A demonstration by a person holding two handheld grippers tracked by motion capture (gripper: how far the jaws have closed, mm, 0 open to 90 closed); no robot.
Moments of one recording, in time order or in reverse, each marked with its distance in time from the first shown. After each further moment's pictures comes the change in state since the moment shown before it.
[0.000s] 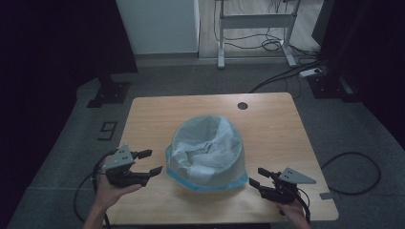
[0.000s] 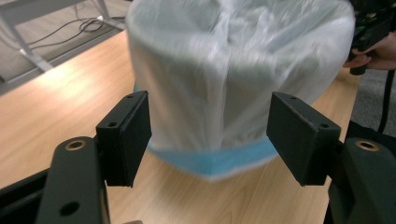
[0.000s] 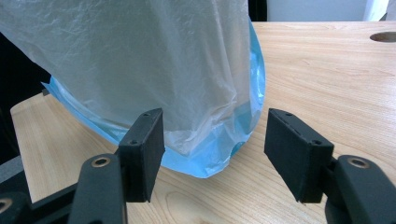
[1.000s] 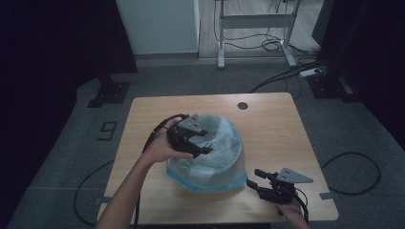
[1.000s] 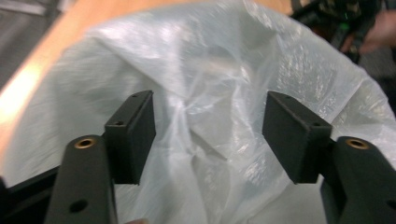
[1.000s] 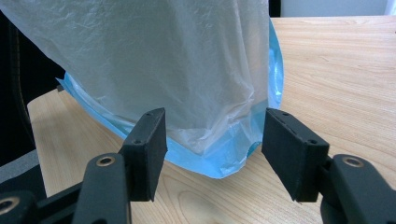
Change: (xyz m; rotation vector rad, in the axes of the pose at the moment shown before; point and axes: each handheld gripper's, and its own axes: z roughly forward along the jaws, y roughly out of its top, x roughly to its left) left arm -0.008 0.132 0.126 0.221 -0.241 0.264; right arm 0.002 -0.001 0.005 0.012 0.049 0.002
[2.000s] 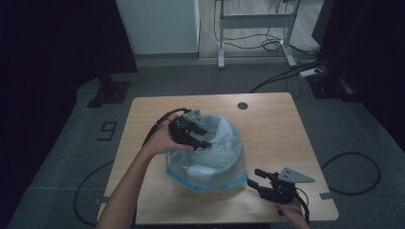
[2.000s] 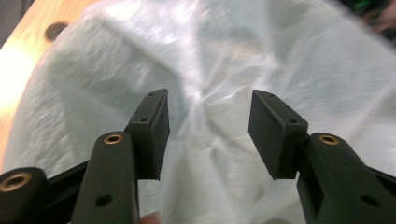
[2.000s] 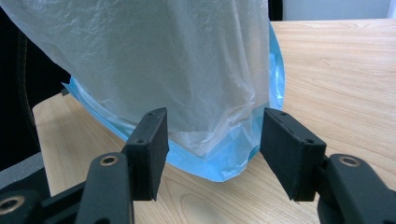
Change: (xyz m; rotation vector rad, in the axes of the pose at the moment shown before) left arm 0.020 0.010 0.015 0.105 -0.097 0.016; right arm -0.001 0.001 -0.002 -0.011 0.014 0.005
